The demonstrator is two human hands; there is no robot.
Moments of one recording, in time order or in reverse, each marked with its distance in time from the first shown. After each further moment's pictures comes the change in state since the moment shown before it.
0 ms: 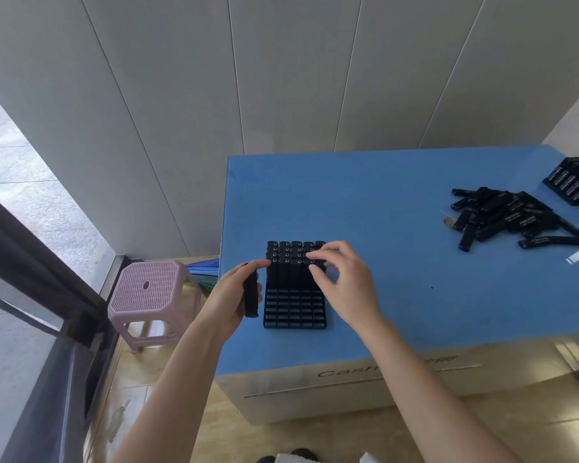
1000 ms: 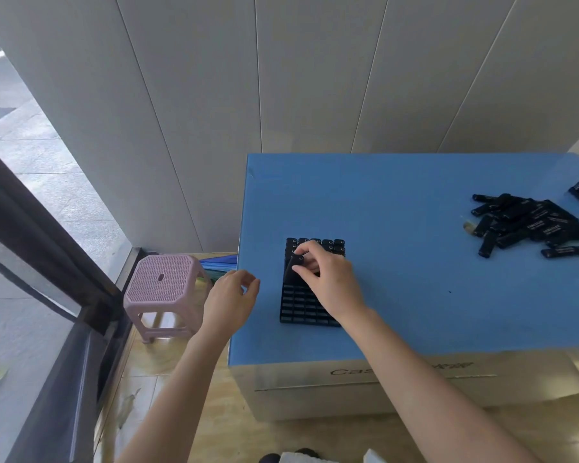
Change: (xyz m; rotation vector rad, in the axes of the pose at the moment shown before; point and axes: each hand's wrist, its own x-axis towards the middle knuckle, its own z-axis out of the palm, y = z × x) left_hand 0.009 -0.028 -0.039 1.027 0.306 0.388; right_hand 0.009 -0.025 0.034 0.055 -0.152 -0.086
